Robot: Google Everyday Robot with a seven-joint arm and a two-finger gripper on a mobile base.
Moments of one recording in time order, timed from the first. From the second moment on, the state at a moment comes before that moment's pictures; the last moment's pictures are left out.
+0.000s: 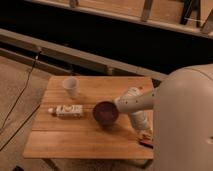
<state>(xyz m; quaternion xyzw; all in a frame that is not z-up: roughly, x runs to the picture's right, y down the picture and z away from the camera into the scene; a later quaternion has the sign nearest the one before) 0.218 0.254 0.758 -0.13 0.48 0.62 0.61</state>
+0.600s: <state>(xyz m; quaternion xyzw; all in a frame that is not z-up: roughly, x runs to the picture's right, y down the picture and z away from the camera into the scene) 0.210 0.259 0.761 -0.13 0.47 0.62 0.61</state>
